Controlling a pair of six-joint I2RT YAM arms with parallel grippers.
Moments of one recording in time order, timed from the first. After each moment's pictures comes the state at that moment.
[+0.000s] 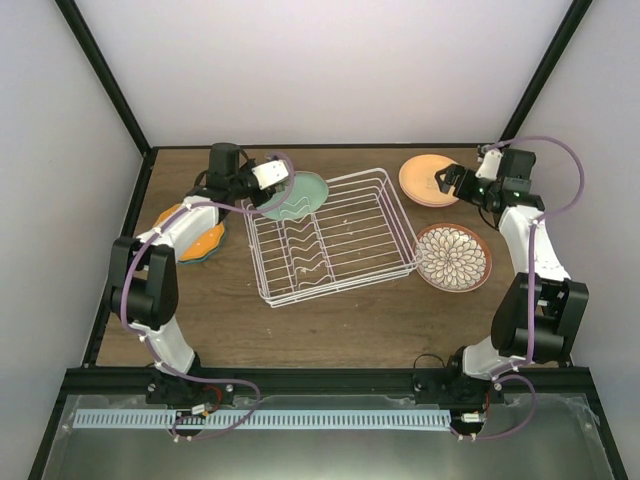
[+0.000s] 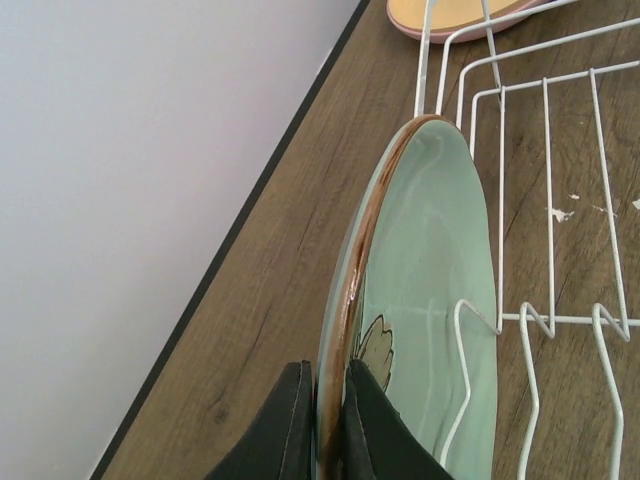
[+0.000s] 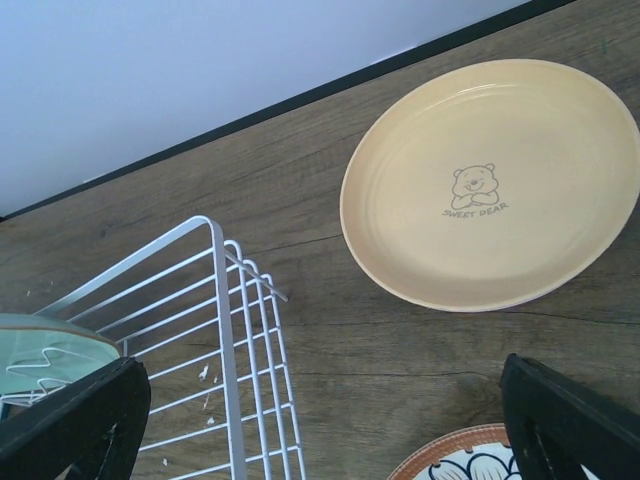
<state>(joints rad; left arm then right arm) -0.24 1.75 1.28 -0.06 0.48 0.81 -0.20 1.50 1.21 -0.38 -0.50 0.23</state>
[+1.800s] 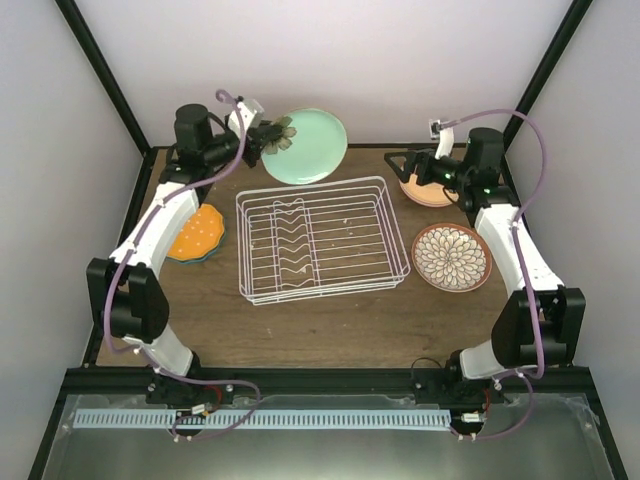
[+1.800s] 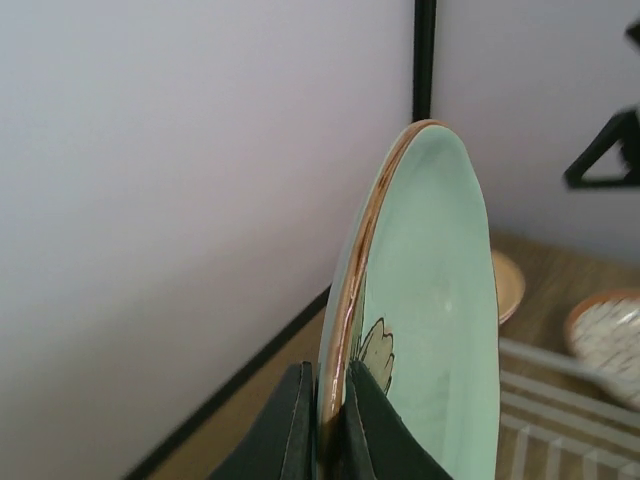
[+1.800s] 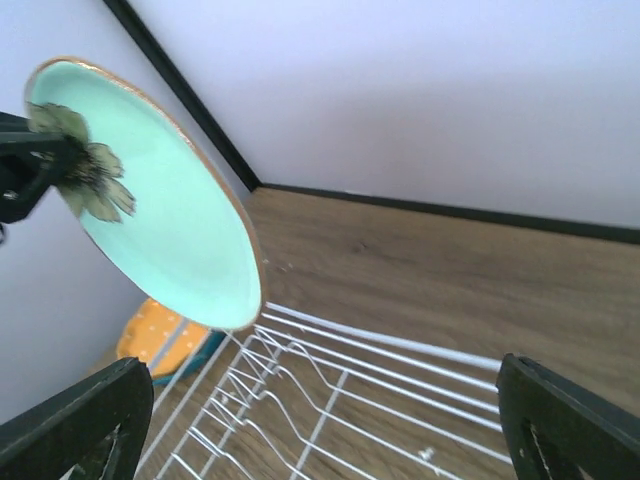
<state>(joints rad) -0.20 1.63 1.47 0.01 0.68 0.30 0.04 1.44 1.24 -0.14 -0.76 0.22</state>
